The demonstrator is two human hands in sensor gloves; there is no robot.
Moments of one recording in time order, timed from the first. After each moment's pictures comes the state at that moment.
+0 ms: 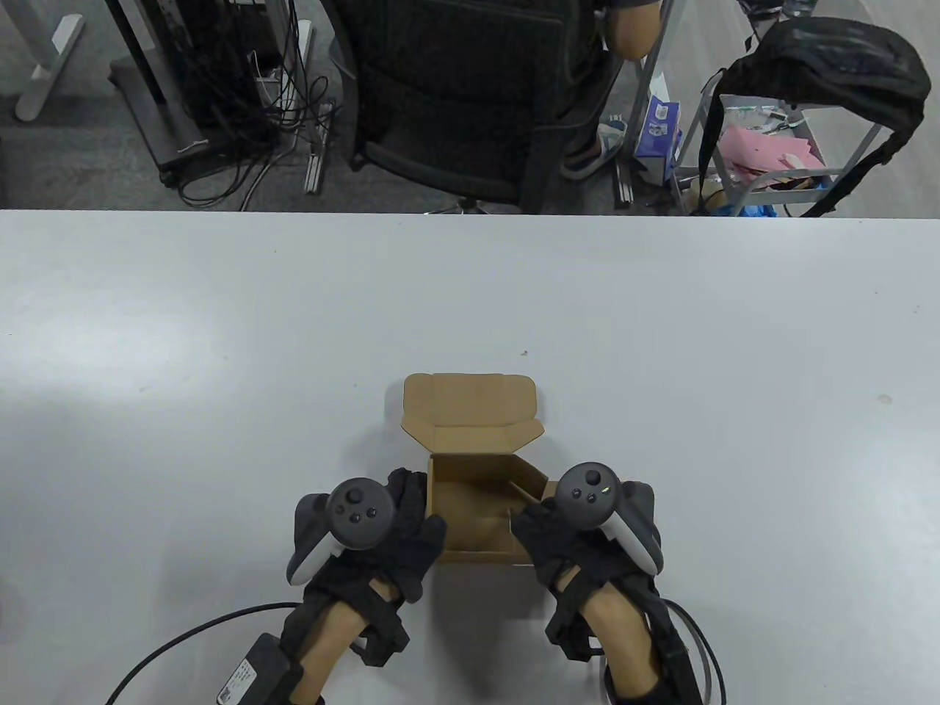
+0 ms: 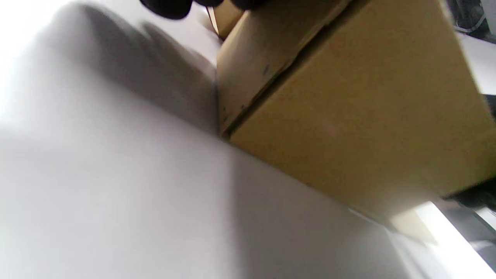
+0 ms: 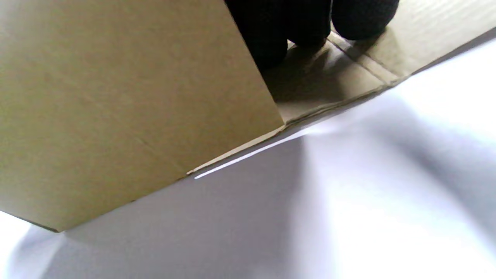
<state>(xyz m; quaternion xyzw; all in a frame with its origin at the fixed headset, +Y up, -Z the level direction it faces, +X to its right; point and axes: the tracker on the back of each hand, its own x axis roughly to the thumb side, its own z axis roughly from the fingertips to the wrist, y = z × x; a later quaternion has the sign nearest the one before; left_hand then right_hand) -0.144 -0.736 -0.187 -0.16 -0.10 0.31 0.93 0.119 -0.730 -0.199 0.00 0.22 0.94 0.27</state>
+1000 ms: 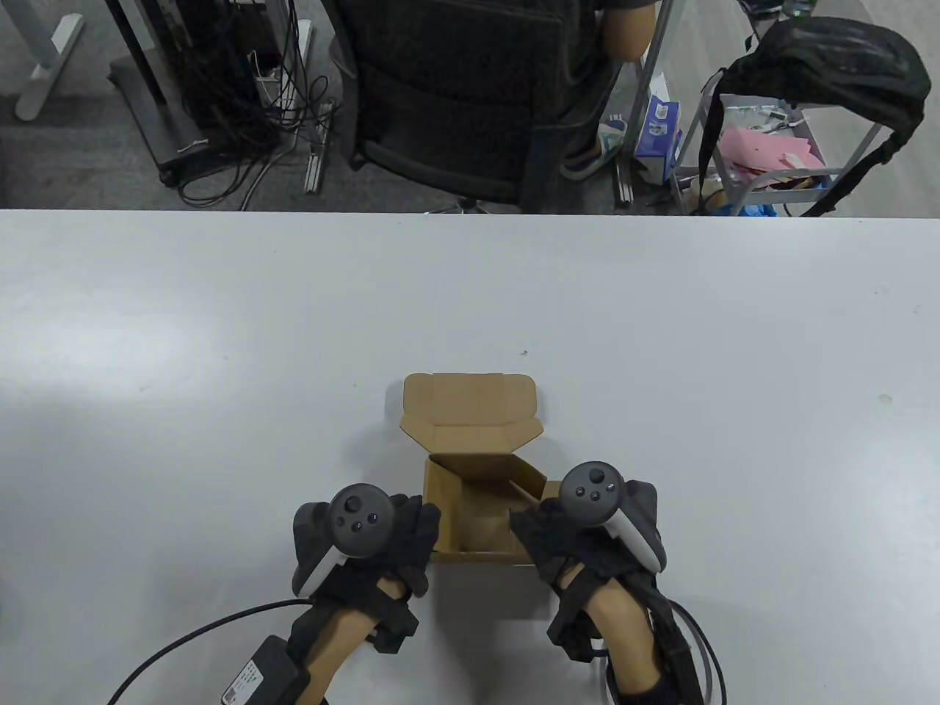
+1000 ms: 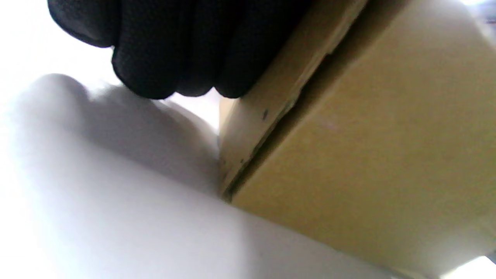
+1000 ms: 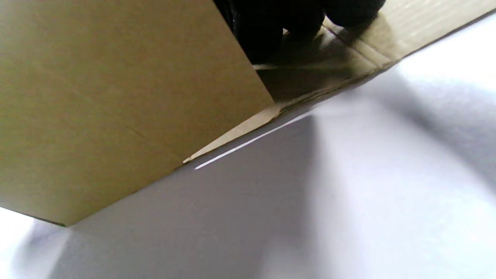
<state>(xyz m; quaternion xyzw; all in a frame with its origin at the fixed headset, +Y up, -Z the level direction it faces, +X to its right) -0.147 -0.728 -0.188 -0.10 -0.08 0.30 0.94 0.123 -0.733 -0.199 -0.01 0.24 0.93 0.28</state>
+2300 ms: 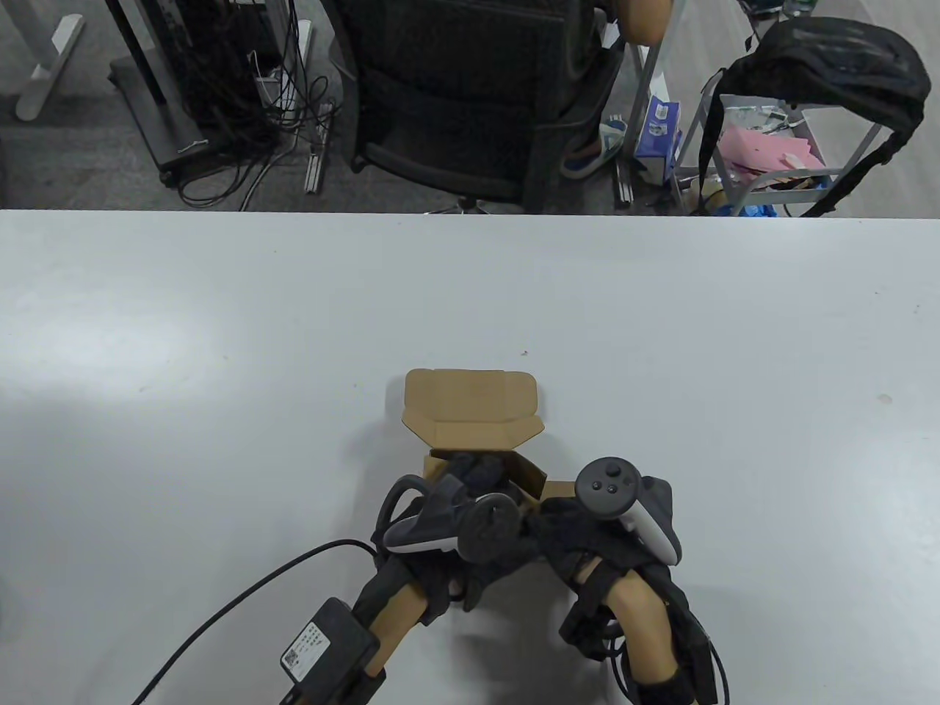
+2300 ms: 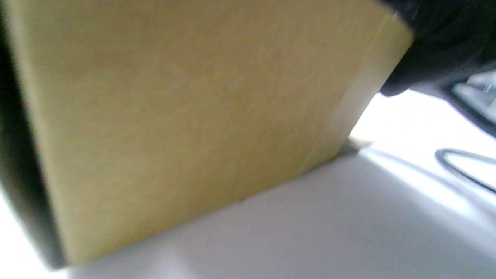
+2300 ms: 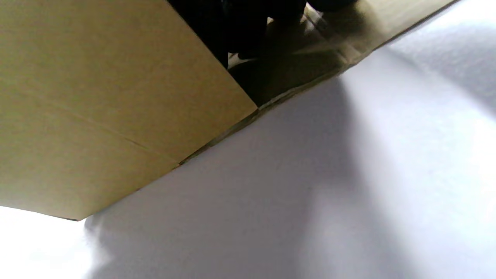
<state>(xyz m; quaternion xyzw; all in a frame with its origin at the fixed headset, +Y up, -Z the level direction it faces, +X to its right) -0.048 -0.690 -0.196 -0.10 -0.35 0.09 0.93 0.136 -0.739 -0.203 -0.01 0.28 0.90 0.32</state>
